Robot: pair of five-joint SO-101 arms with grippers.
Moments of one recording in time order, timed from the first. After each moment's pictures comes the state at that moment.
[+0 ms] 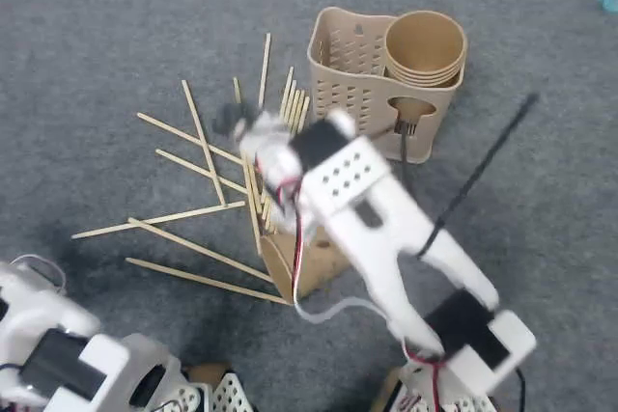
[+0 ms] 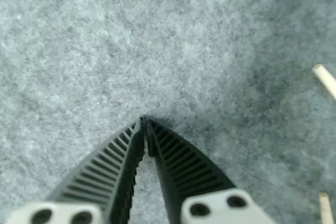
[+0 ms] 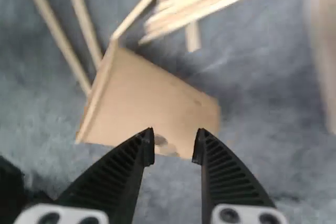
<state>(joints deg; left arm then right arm) -69.2 -5.9 51.1 46.7 -0.3 -44.2 -0.6 1.8 93.2 17.6</state>
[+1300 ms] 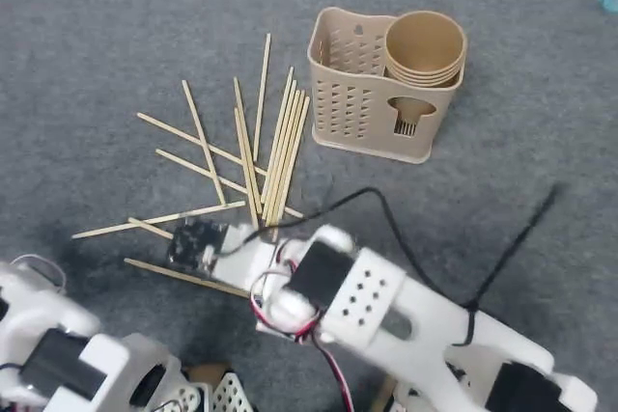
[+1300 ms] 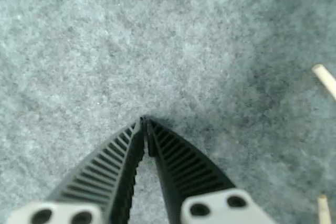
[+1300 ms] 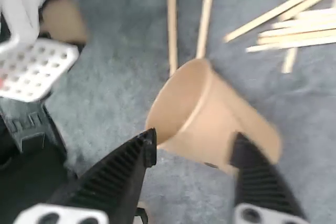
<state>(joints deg) -69.2 -5.9 51.1 46.7 -0.3 -65.1 -26.0 27.4 85.5 12.5</state>
